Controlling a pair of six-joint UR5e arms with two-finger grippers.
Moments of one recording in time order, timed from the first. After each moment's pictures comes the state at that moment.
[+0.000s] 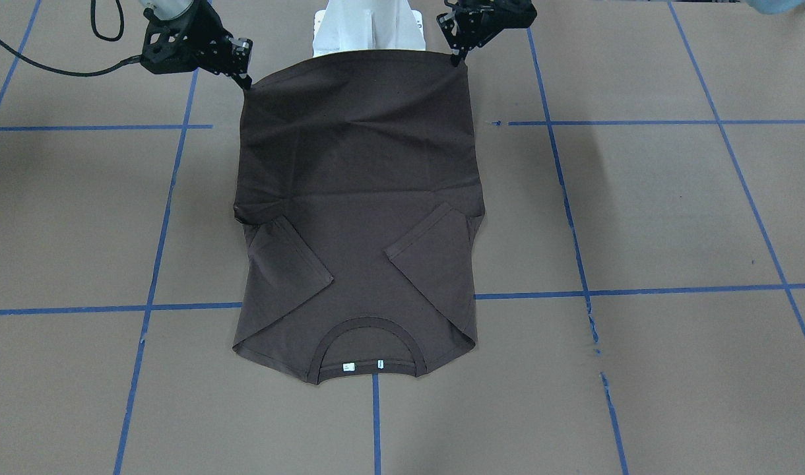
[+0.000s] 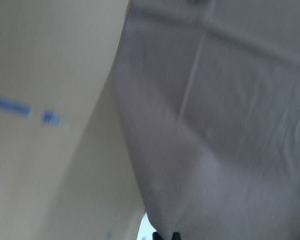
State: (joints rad) left arm -0.28 -1.84 -2.34 -1.51 -1.67 -1.66; right arm 0.49 -1.54 2.25 -1.25 1.99 1.56
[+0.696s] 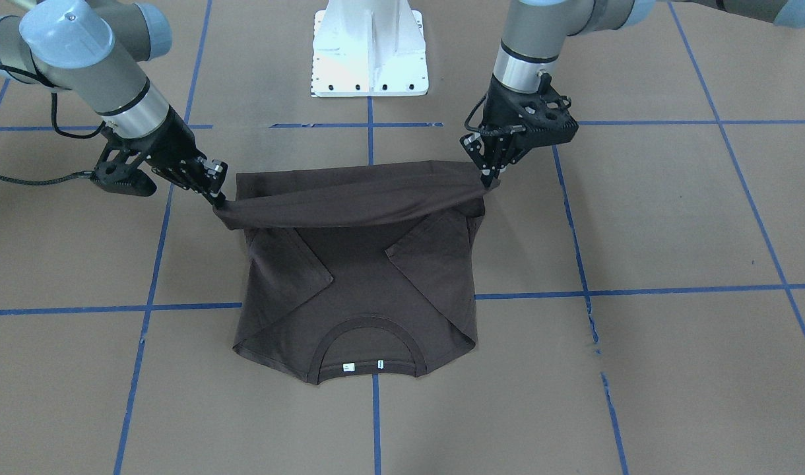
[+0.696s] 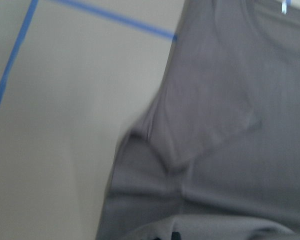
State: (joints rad) left arm -0.66 -2.06 -1.94 -1.60 -1.76 -1.41; right arm 0.77 -1.26 1.86 -1.25 2.06 1.45
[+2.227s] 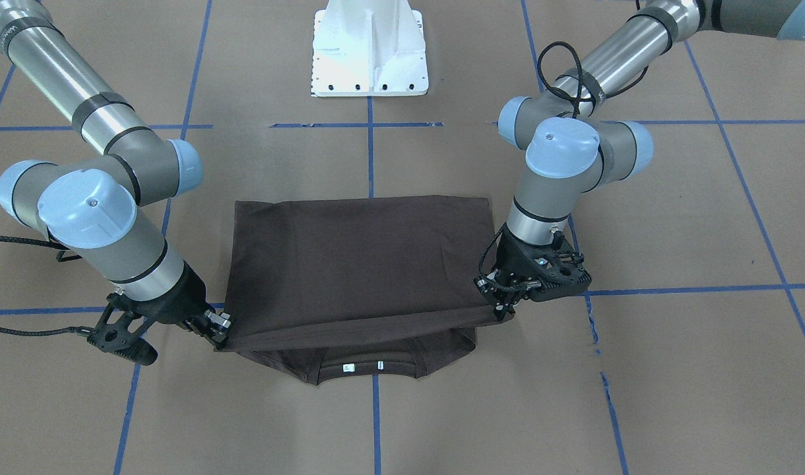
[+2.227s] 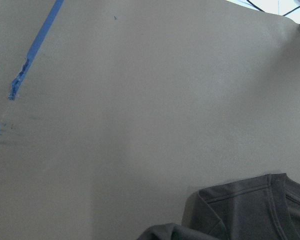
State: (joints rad) left arm -0.76 -2.24 -1.37 -2.06 -1.75 -1.35; right arm 0.90 -0.91 1.27 -1.07 2.04 1.41
